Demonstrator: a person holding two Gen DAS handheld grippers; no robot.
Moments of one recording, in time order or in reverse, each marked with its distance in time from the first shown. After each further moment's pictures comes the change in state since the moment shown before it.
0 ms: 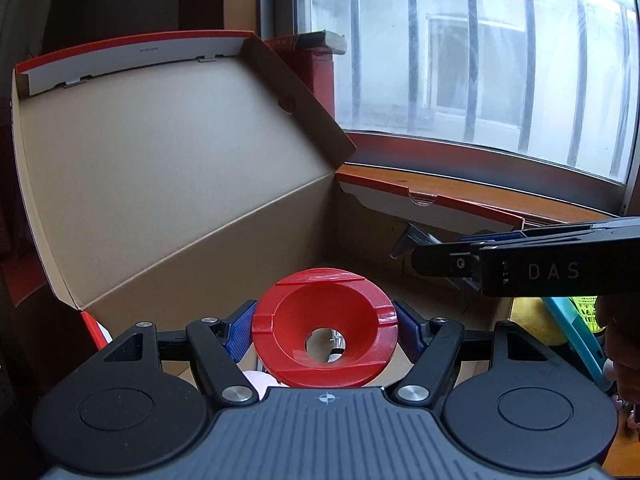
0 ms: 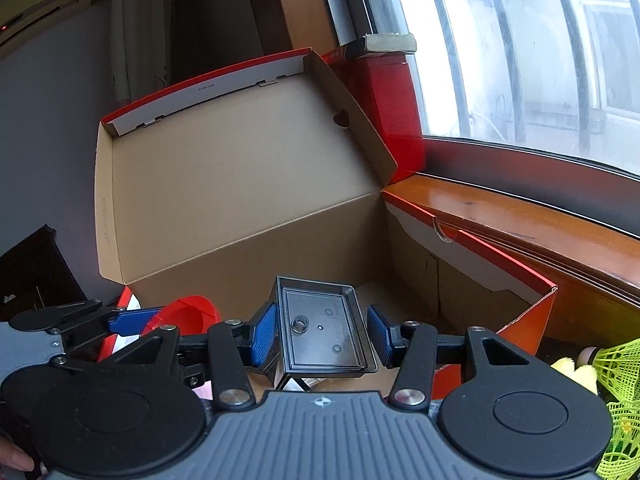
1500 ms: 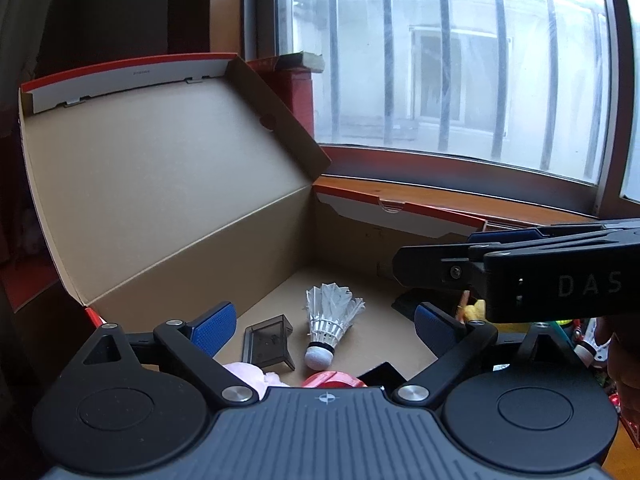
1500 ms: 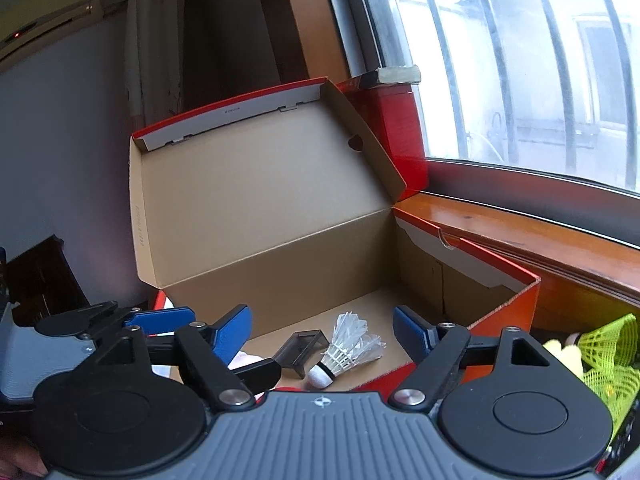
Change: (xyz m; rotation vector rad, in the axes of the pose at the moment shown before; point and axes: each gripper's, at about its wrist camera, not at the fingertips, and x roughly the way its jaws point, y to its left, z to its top) left arm -0.037 -0.012 -0.008 0.026 -0.043 -0.044; right arm -0.057 0.028 -0.011 0.007 -0.067 -0.008
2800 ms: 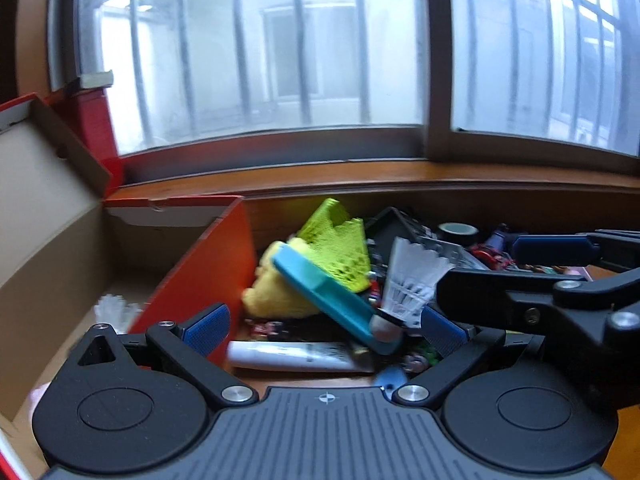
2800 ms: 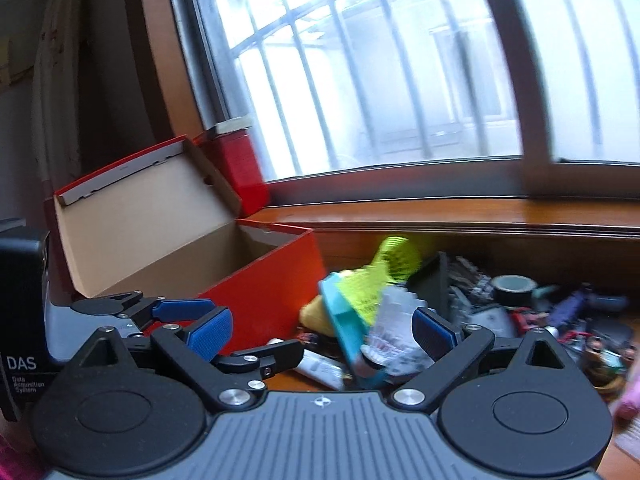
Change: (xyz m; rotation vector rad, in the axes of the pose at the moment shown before) left arm -0.009 -0.158 -0.023 0.240 0.047 -0.342; right arm -0.180 -0.067 -0.092 0.193 -0.141 -0.346
